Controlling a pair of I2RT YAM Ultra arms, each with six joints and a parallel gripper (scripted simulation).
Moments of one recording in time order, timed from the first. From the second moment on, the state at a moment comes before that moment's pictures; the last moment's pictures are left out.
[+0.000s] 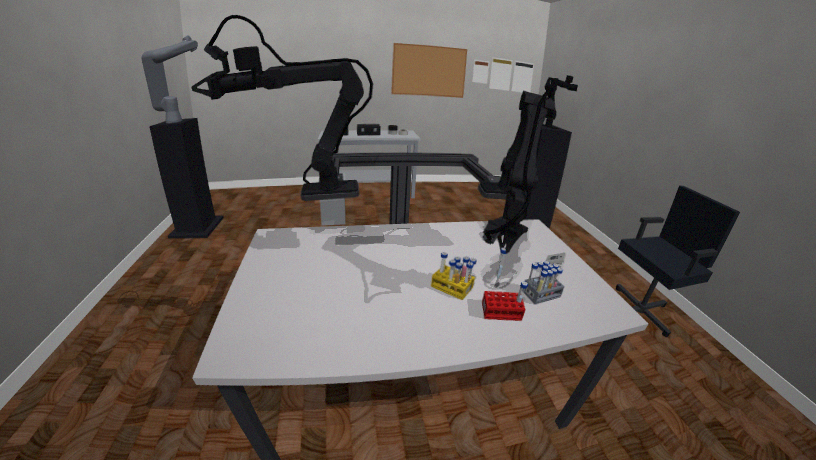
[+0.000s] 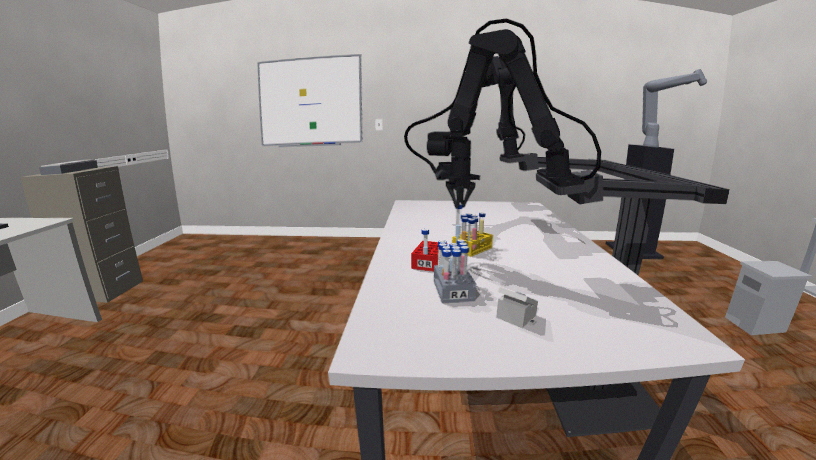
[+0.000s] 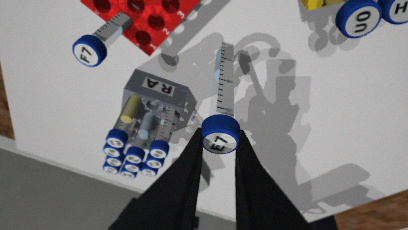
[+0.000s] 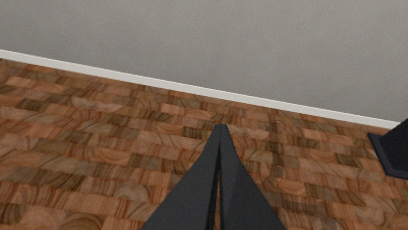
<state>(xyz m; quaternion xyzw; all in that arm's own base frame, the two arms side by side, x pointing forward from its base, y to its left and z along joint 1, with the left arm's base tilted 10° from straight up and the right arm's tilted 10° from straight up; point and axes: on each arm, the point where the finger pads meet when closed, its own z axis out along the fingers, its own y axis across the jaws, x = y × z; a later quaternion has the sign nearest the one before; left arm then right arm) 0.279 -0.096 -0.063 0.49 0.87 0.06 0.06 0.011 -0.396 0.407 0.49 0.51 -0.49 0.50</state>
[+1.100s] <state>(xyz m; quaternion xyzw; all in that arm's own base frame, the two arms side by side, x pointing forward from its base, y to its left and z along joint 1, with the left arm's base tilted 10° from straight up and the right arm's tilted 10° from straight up) 0.315 -0.134 -0.057 0.49 0.87 0.06 0.07 0.011 -0.396 0.407 0.49 0.51 -0.49 0.50</state>
